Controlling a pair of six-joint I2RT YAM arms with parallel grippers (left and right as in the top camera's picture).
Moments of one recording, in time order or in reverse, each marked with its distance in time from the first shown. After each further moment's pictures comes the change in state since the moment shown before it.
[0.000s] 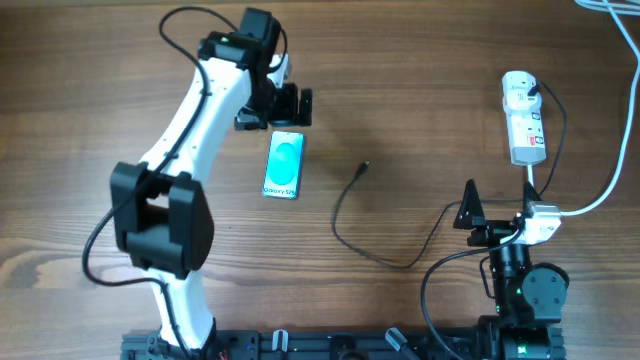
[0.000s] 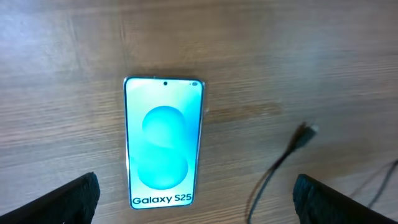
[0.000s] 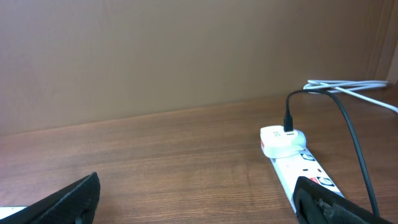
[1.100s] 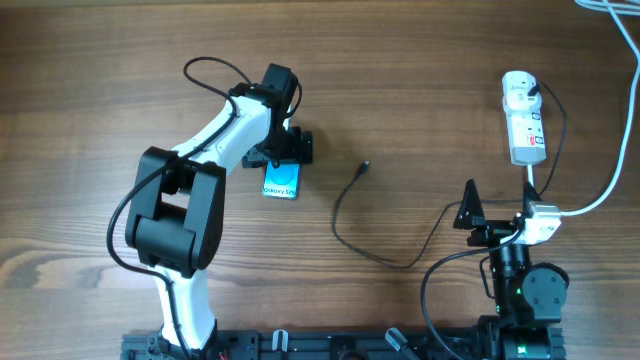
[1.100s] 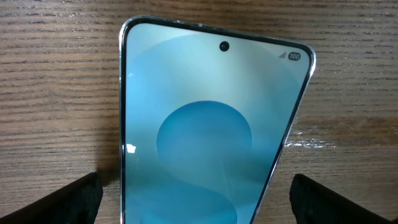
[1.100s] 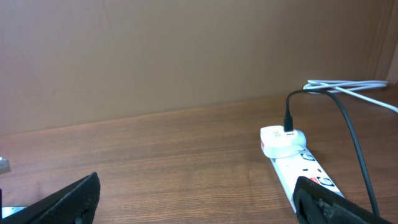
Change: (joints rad) left arm -0.043 0.016 -0.355 0.296 -0.118 -0.100; right arm 0.000 0.000 0.000 0.000 0.000 0.000
